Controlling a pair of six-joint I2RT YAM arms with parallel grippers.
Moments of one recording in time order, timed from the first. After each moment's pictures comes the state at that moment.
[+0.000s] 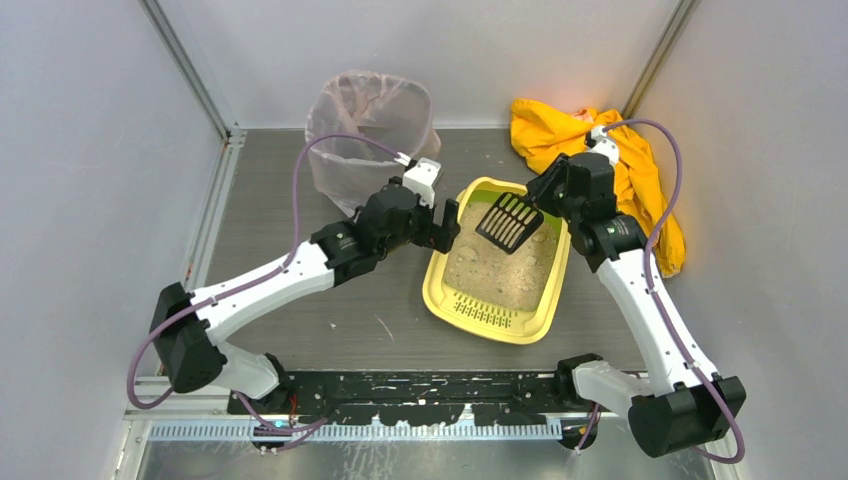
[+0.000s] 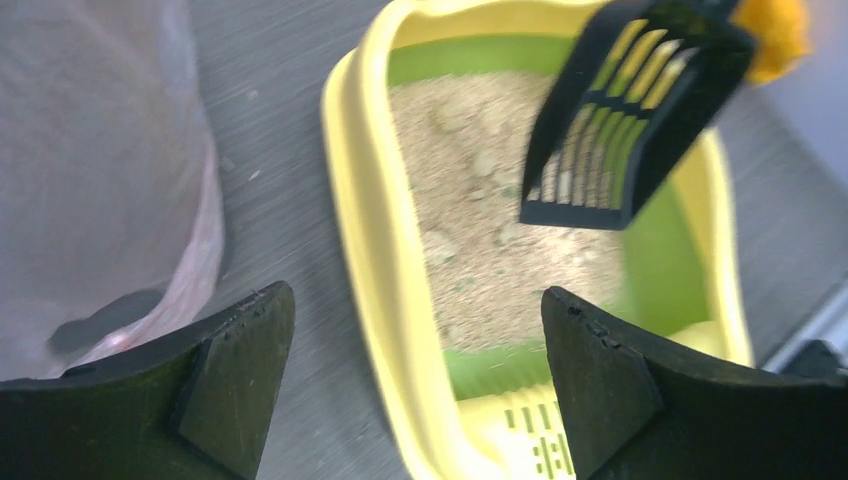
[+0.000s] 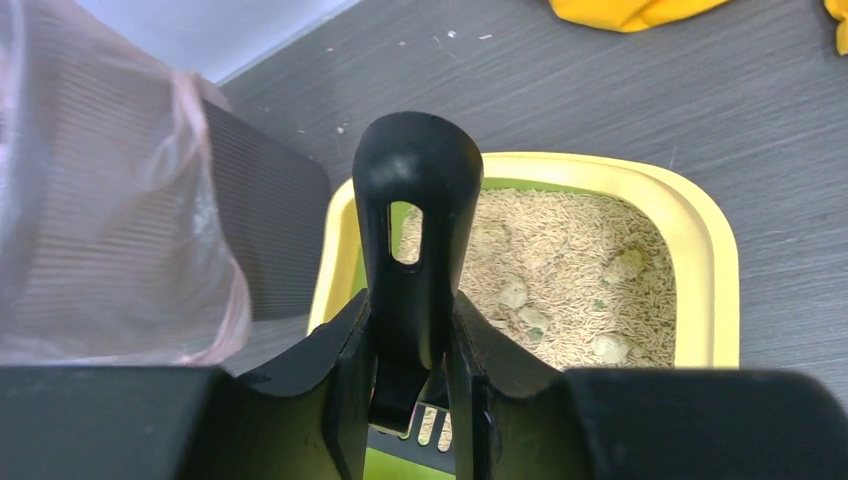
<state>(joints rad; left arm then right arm) -0.94 1.45 1.27 -0.27 -0.27 -0.29 0.23 1.09 1.10 -0.48 0.16 0.61</state>
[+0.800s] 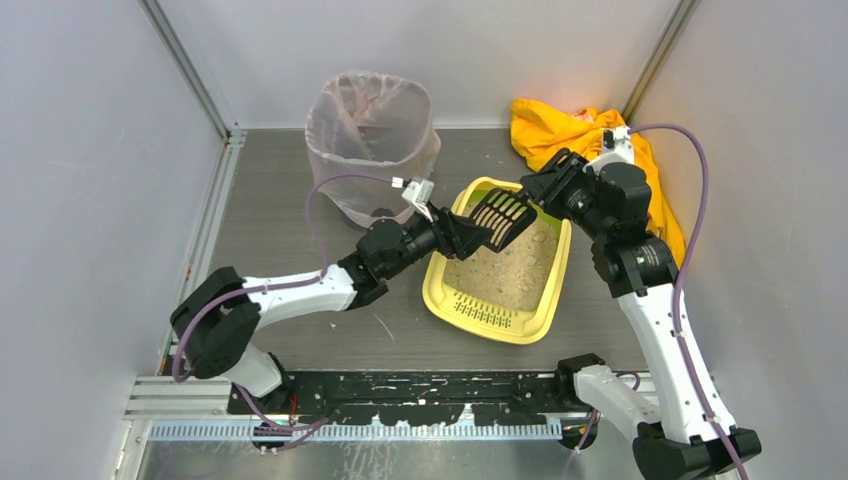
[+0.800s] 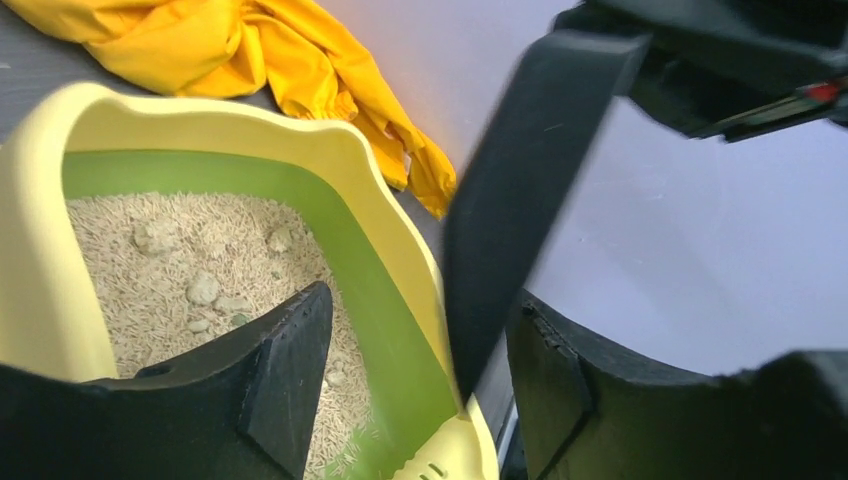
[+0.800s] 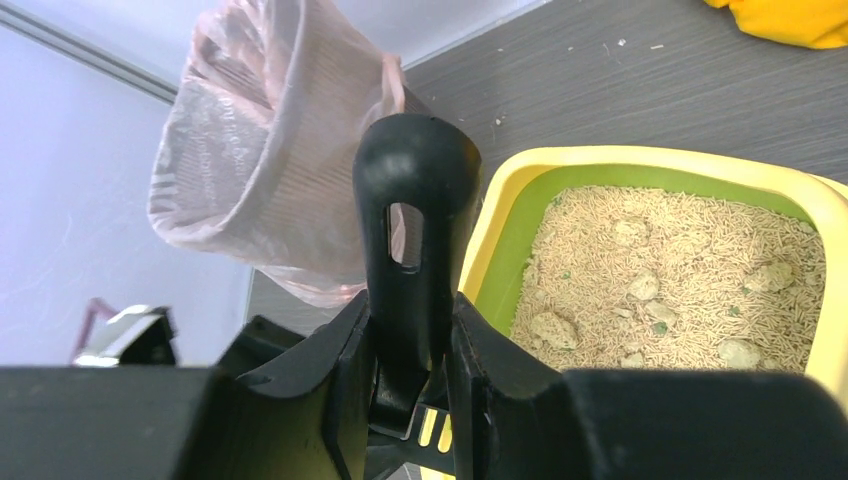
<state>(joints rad) -0.95 1.51 0.87 0.76 0.04 -0.64 0.21 0.94 1.17 -0.50 -0.10 0.68</state>
